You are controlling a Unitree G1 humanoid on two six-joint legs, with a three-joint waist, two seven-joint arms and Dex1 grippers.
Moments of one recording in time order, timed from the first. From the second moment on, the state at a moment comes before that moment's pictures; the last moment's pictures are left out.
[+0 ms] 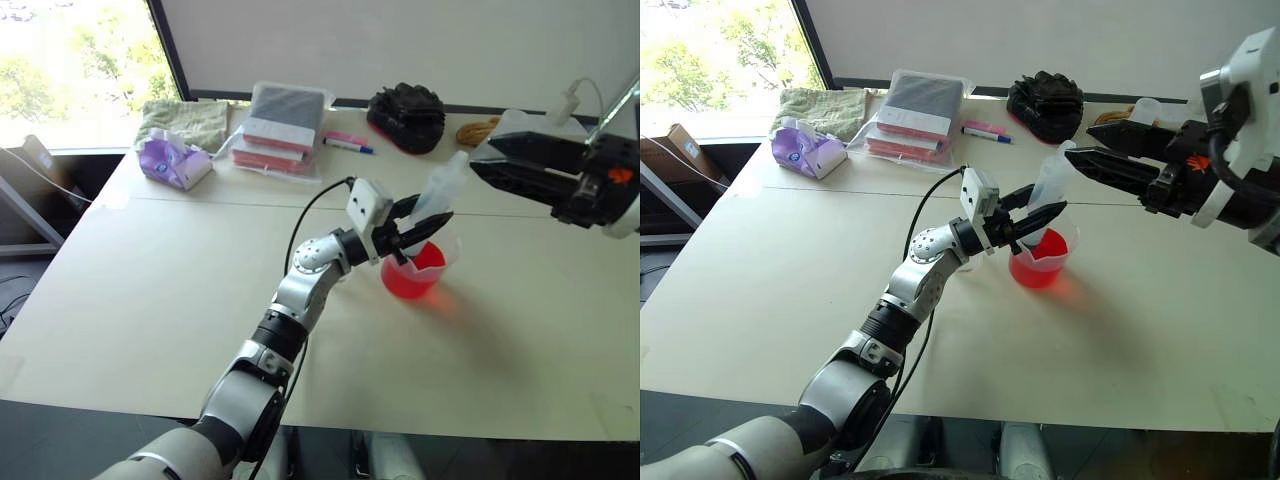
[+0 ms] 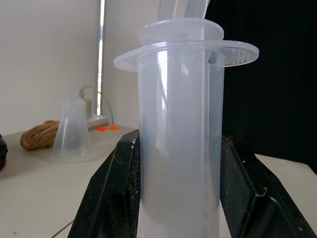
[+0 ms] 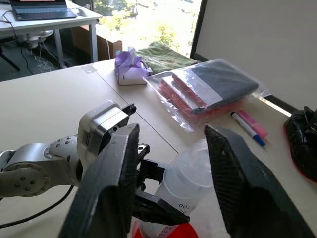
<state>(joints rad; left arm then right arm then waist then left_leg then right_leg) -0.76 -0.16 -0.22 0.50 -0.31 -0.12 -0.76 -0.48 -1.16 -0.52 -0.49 1.29 1.00 0.47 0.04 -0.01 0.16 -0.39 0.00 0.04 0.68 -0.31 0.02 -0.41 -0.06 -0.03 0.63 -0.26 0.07</state>
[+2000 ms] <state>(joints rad) -0.70 -0.16 -0.21 0.43 -0.32 -0.11 -0.68 -0.60 -0.80 -0.27 -0.42 1.16 0.97 0.21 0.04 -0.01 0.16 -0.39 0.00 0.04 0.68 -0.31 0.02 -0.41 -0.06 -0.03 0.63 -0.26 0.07</state>
